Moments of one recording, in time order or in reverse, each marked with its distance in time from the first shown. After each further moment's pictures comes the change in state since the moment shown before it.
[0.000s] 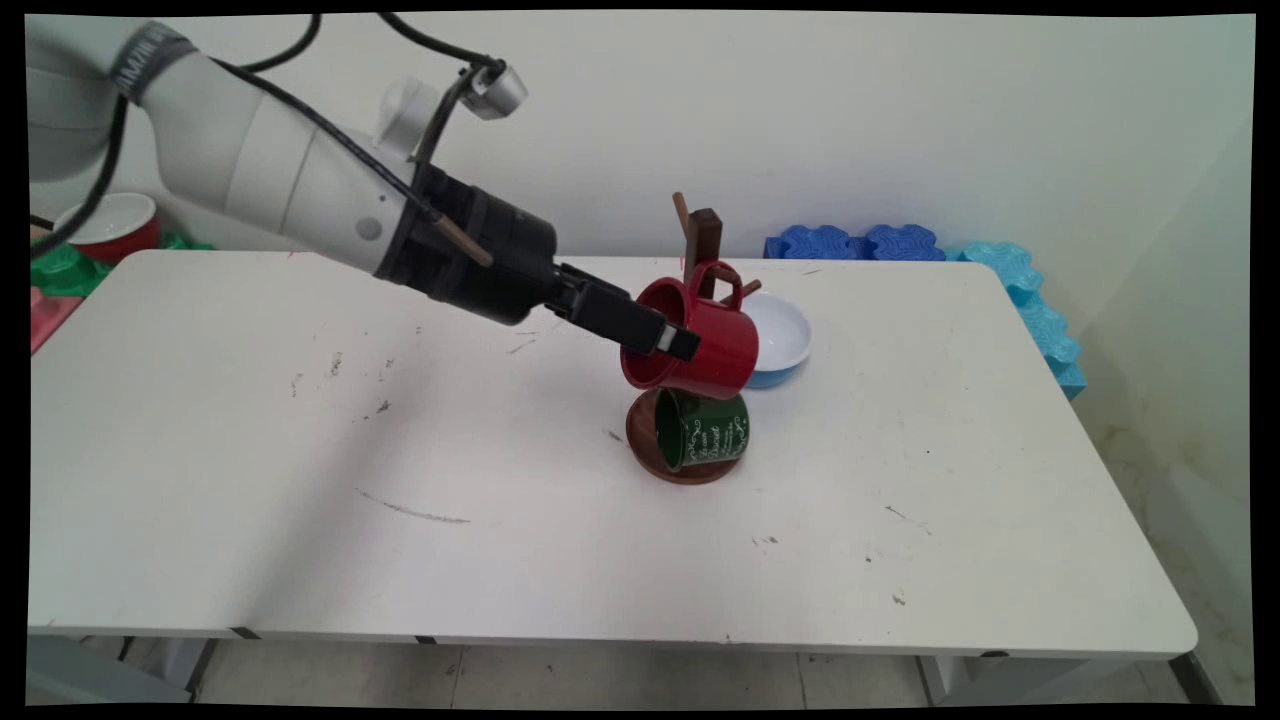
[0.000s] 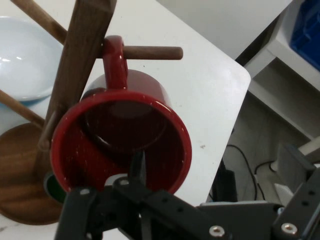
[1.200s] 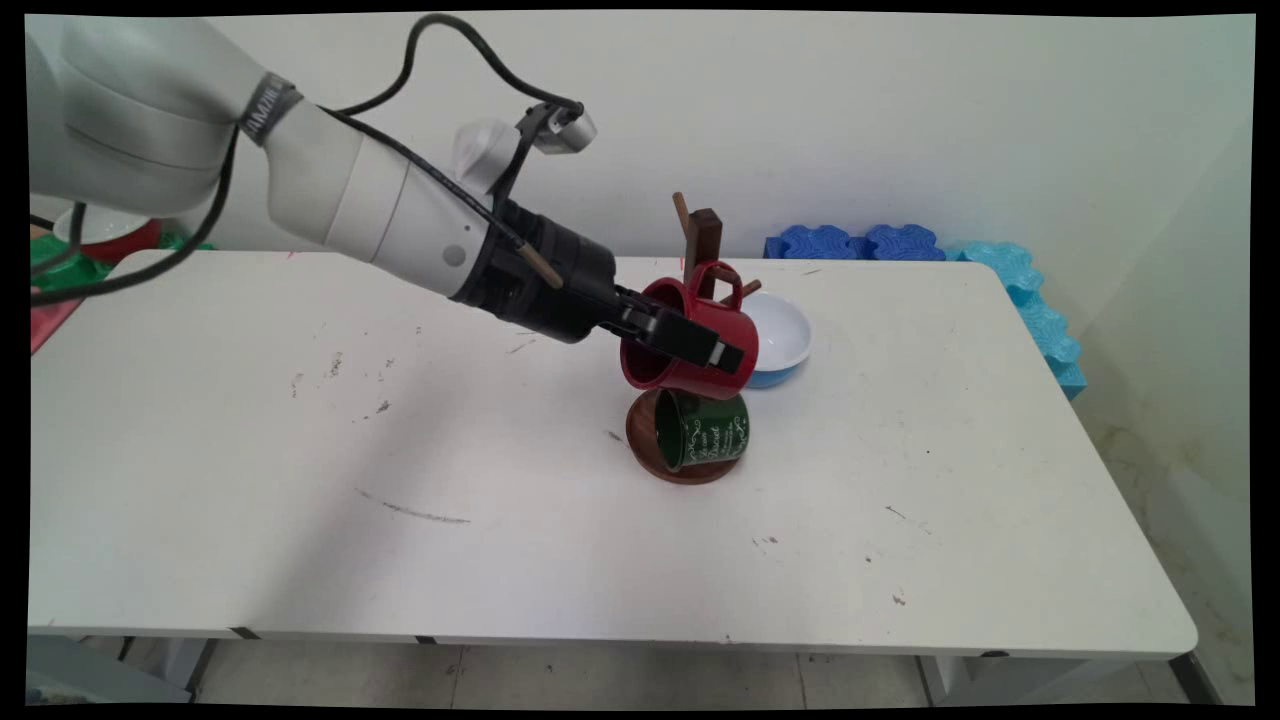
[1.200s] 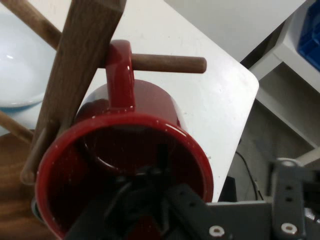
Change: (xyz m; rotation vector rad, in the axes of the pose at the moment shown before) arm 0.002 -0.006 0.047 0.003 -0.006 -0.030
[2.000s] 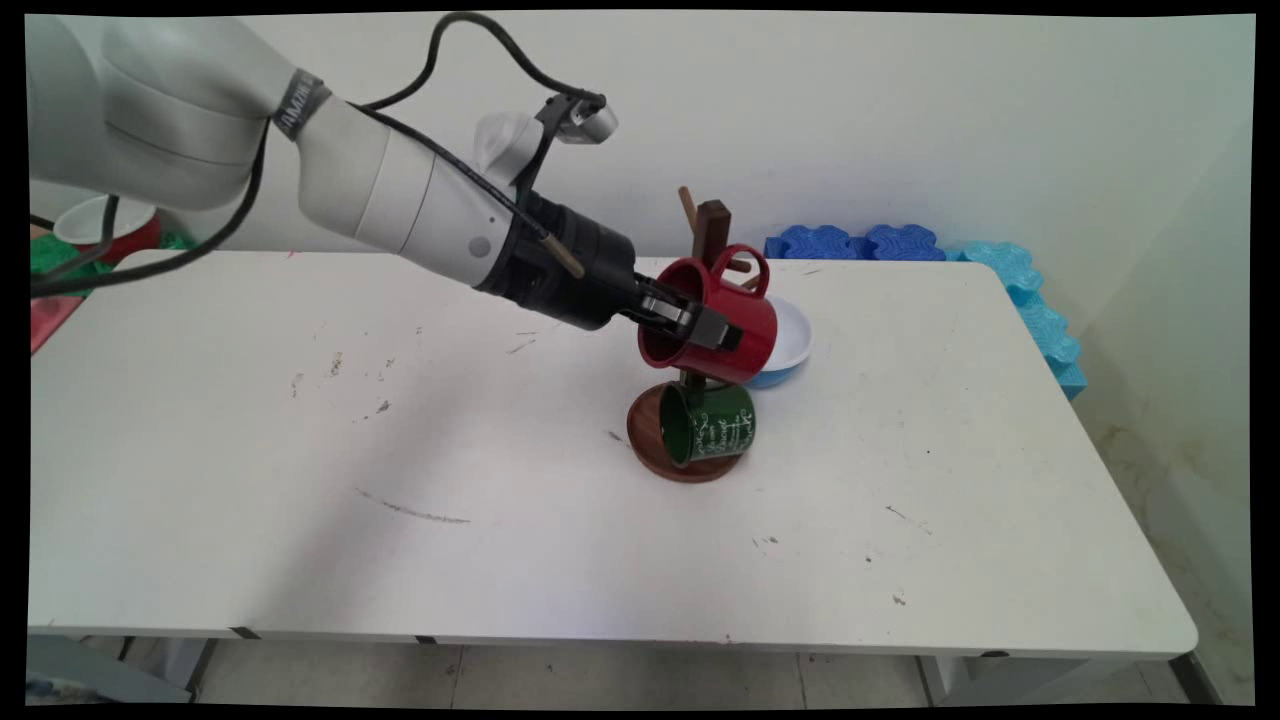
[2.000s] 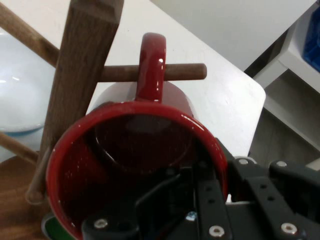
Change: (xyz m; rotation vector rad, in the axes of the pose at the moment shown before) arm 0.011 -0.003 0.011 0.008 0.023 0.031
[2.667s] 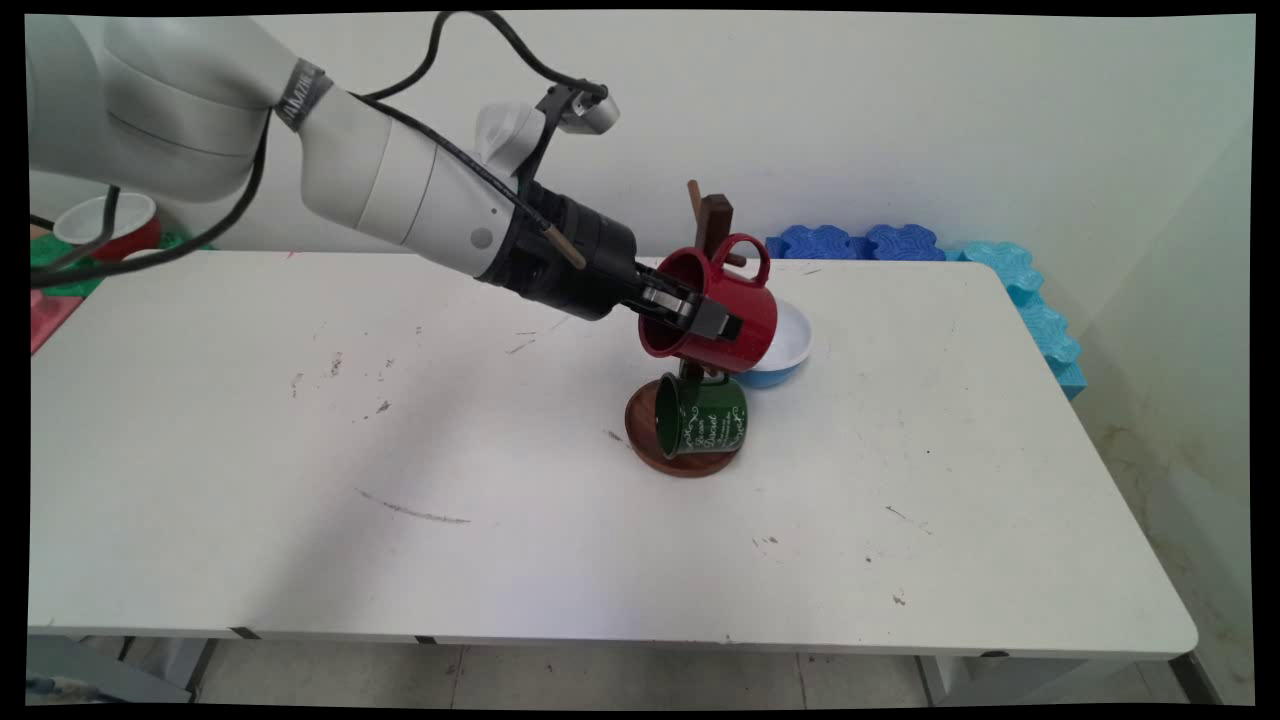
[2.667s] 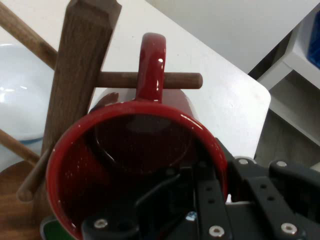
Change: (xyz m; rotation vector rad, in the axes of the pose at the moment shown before) arm 0.005 -0.001 -0.001 0.010 0.007 0.023
